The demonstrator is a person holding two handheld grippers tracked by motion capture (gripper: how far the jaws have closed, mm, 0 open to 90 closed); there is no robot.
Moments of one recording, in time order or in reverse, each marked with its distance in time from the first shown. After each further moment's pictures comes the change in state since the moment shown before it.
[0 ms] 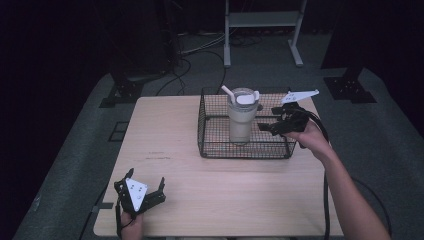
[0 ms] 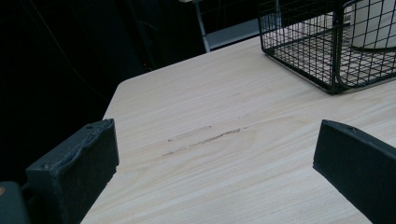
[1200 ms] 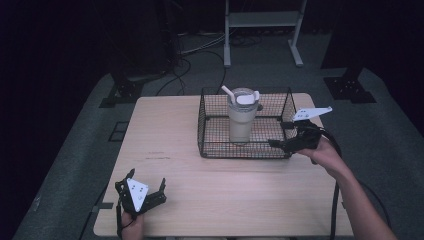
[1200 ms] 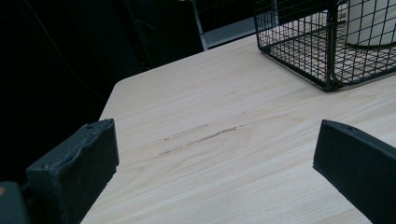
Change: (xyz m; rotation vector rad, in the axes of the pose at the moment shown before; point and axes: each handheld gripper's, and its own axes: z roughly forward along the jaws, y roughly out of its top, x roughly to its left) left arm -0.002 0.000 0.000 0.006 -0.008 0.008; right arm 0.012 -0.043 -0.027 0.013 0.027 -0.009
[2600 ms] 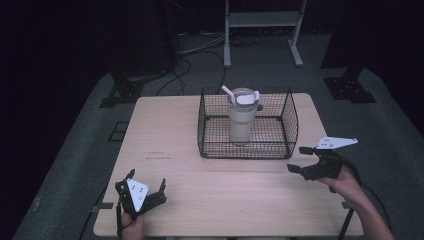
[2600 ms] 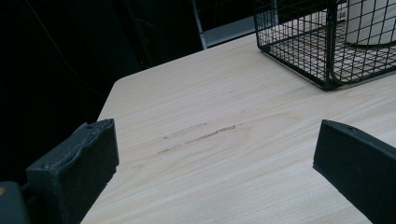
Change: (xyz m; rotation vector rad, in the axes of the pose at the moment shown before) left arm 0.000 0.000 -0.001 0.006 -0.002 -0.005; right arm 0.006 -0.089 -0.038 -0.024 -0.005 0.080
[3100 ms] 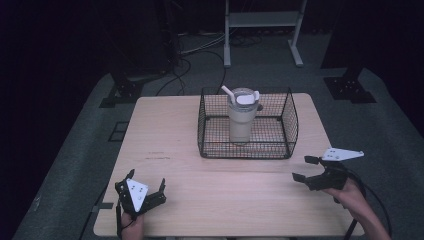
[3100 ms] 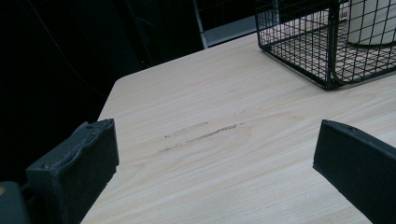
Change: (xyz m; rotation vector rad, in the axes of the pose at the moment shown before) left arm 0.001 0.000 0.000 0.005 0.002 -0.002; right arm 0.001 -0.035 -0.008 -0.015 -0.029 0.011
